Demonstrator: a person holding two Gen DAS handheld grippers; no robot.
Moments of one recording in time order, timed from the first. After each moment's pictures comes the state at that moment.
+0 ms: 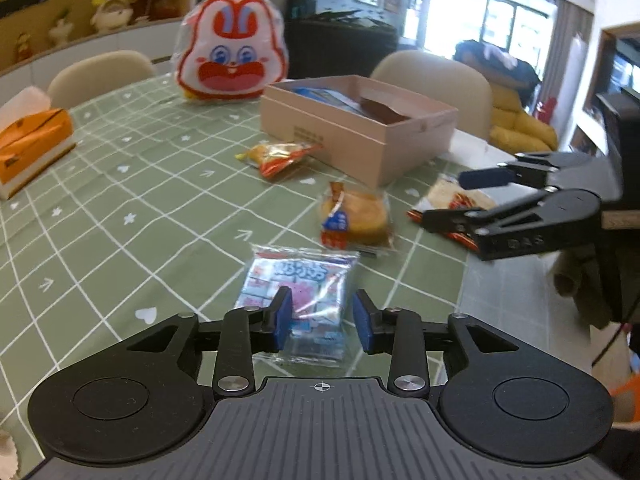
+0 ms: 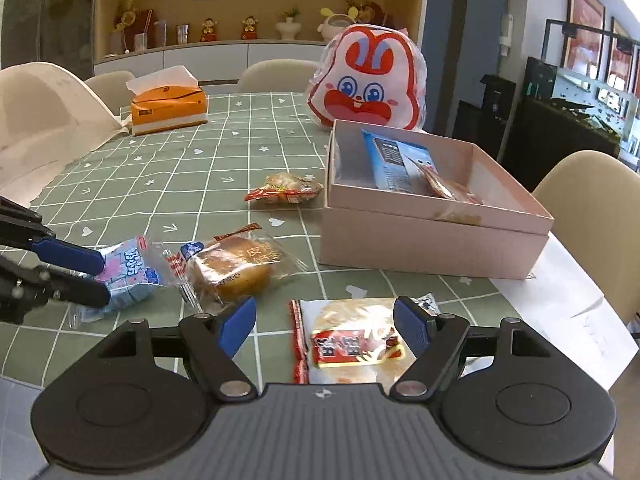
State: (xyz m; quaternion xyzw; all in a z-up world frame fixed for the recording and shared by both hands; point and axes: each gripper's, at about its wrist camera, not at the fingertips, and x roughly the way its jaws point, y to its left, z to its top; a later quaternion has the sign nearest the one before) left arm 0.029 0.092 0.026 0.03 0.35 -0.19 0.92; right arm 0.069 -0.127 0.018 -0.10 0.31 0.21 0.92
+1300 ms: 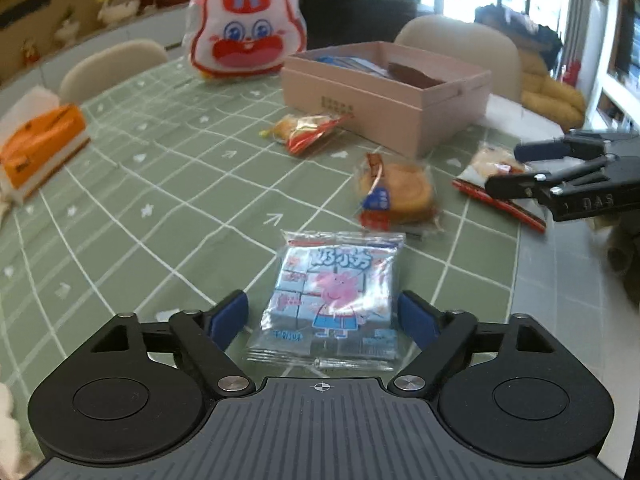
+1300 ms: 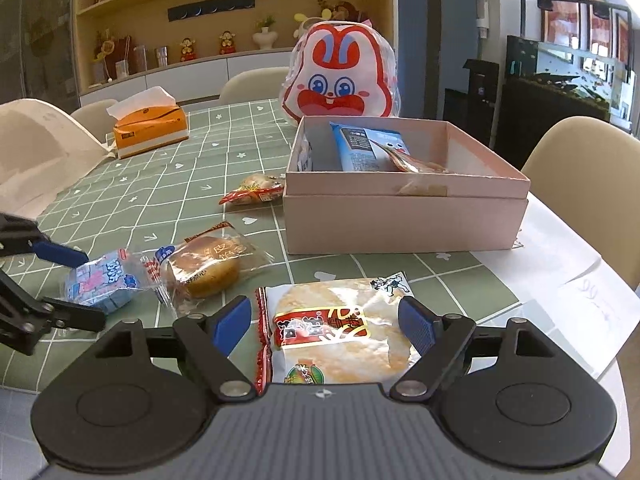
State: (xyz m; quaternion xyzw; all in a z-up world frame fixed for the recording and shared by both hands) left arm 0.054 0.094 0.010 0.06 0.39 -0.15 0.91; right arm 0.074 -0.161 0.010 -0.04 0.31 0.20 0.93
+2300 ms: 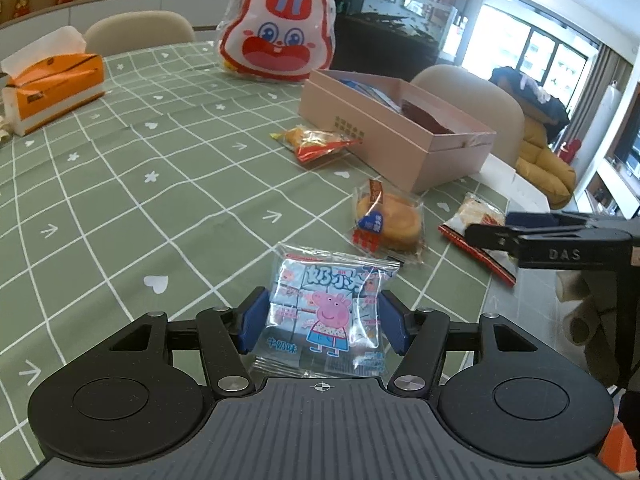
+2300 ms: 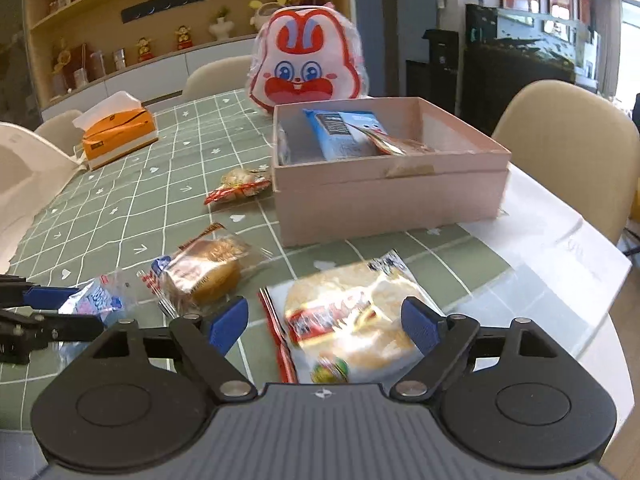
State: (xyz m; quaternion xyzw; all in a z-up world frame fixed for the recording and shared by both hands) left arm 0.043 0.112 0.013 -0.06 0.38 -0.15 0.91; right arm 0.075 -0.142 0.017 -0.01 0.35 0.14 0.93
